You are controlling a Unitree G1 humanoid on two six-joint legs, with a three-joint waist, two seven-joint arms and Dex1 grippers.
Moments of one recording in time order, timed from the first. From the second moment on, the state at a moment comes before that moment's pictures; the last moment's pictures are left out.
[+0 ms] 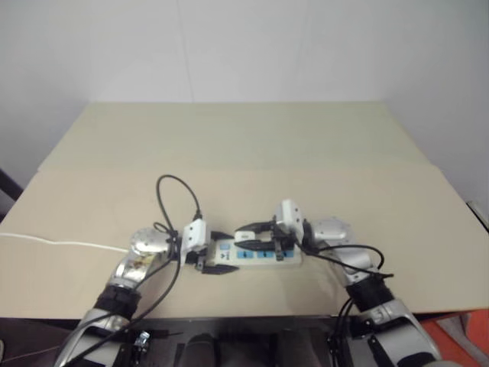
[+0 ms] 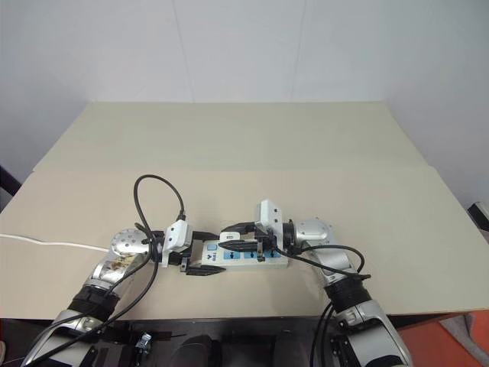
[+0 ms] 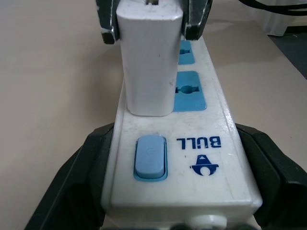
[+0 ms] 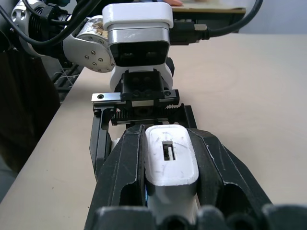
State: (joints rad) left arm -0.38 0.49 -0.22 0.34 -0.21 -0.15 -1.33; right arm -0.49 -0.33 0.29 0.24 0.30 0.01 1.21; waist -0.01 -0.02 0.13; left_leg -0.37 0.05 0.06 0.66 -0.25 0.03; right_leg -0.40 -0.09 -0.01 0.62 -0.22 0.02
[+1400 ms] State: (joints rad) left arm -0.38 0.50 -0.22 0.31 -0.21 -0.08 -1.35; right arm -0.46 -0.36 0.31 0.19 0.25 0.10 1.19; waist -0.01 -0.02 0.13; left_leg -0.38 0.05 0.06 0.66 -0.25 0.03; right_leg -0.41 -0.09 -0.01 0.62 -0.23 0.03
